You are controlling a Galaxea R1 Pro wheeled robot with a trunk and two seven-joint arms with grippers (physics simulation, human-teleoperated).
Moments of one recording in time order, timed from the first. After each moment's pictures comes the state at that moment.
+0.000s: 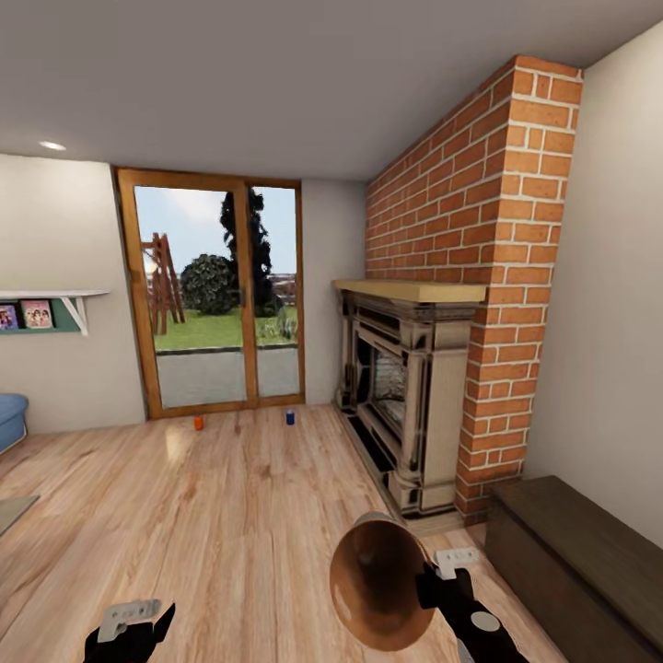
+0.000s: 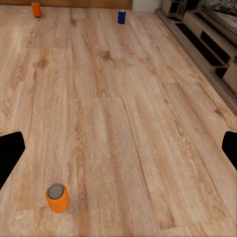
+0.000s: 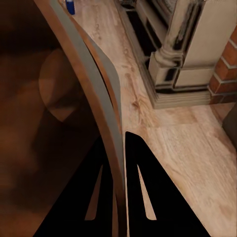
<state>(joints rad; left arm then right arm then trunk) -0.09 0.11 0.37 -0.86 -0.03 -0.04 -0.34 -0.25 -0.05 0.22 -0.87 -0.13 0.12 -0.07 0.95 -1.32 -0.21</state>
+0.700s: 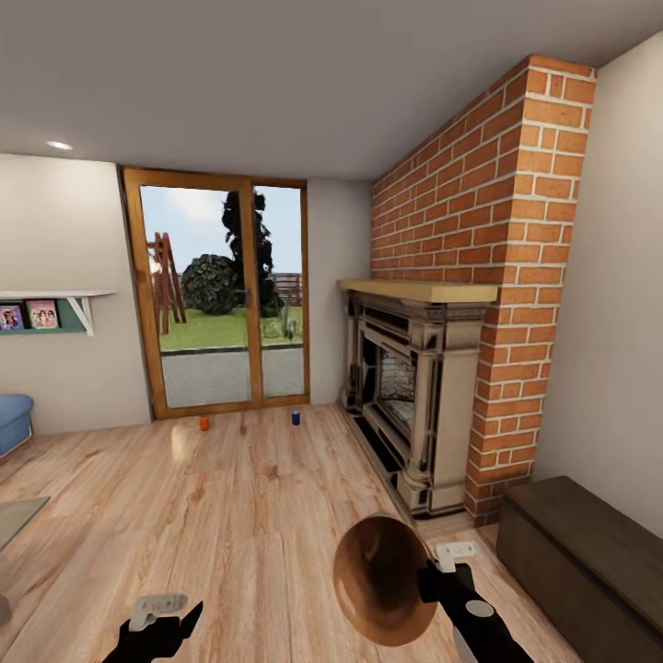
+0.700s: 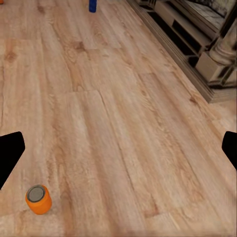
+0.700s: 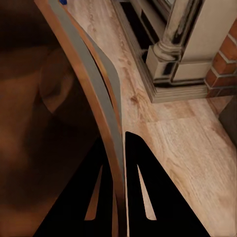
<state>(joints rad) -0.13 0.09 0.31 -0.84 -0.04 0.01 -0.40 -0.27 -0.05 0.23 -0.88 -0.13 0.20 -0.13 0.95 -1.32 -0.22</state>
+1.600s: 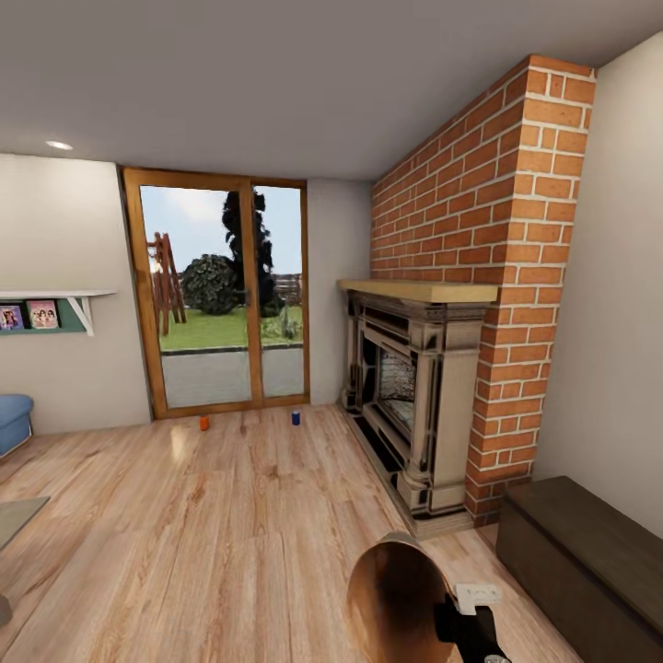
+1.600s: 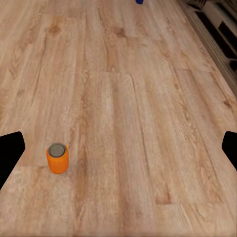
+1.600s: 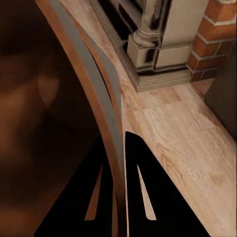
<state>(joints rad) -0.03 0.01 0.44 -0.68 -0.02 -0.23 -0.29 -0.20 -0.04 0.17 -0.76 -0.14 0.00 -0.16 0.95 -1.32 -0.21</state>
